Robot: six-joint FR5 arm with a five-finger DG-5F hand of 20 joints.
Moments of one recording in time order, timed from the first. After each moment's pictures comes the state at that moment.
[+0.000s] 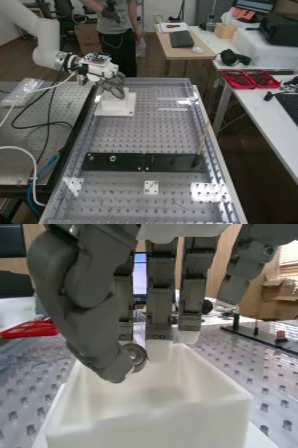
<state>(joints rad) 2.39 -1.80 -2.20 -2.59 -0.52 -0.51</state>
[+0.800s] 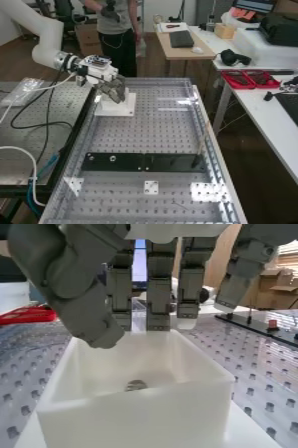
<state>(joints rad) 2.39 -1.82 -2.17 -2.74 -0.53 -0.42</state>
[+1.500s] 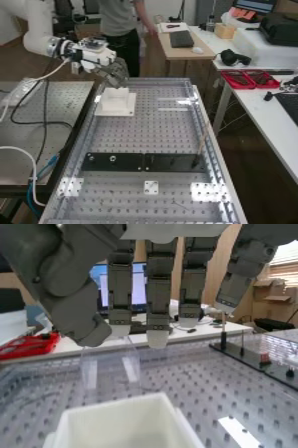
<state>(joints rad) 2.33 -1.63 -2.15 -2.76 -0.55 -0.53</state>
